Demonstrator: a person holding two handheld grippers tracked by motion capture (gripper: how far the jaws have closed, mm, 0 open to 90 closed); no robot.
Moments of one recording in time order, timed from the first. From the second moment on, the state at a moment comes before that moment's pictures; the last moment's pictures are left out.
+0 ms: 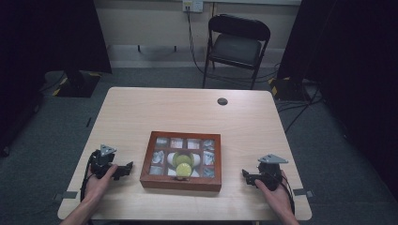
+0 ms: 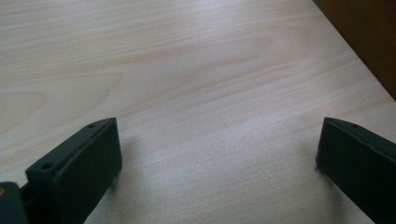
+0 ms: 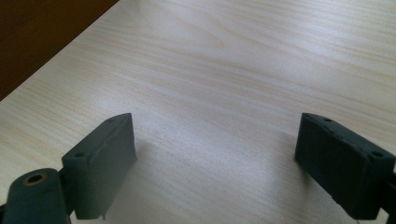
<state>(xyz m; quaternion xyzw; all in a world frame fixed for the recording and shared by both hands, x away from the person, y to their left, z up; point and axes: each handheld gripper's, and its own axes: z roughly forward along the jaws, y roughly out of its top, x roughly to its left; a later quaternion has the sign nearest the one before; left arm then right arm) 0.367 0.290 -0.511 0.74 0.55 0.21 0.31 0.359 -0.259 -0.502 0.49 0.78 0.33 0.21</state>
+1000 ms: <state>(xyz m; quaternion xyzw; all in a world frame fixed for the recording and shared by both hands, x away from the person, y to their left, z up) 0.371 0.294 -0.512 0.76 0.53 0.20 0.33 0.335 -0.218 -0.450 0.39 0.80 0.43 0.15</state>
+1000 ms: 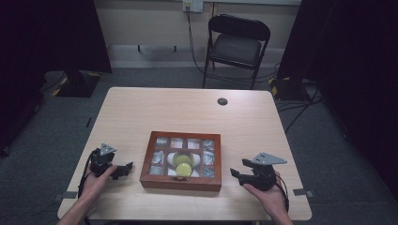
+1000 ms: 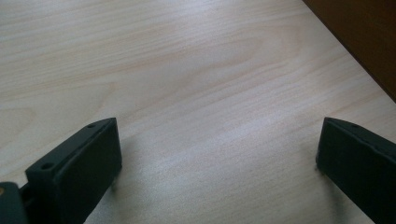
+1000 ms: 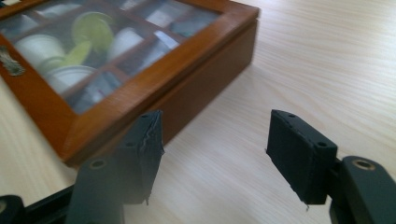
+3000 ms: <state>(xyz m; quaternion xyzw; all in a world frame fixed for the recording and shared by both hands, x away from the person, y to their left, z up) 0.372 0.294 -0.512 0.76 0.53 0.20 0.32 0.349 -0.064 -0.440 0.21 0.87 0.44 -0.01</state>
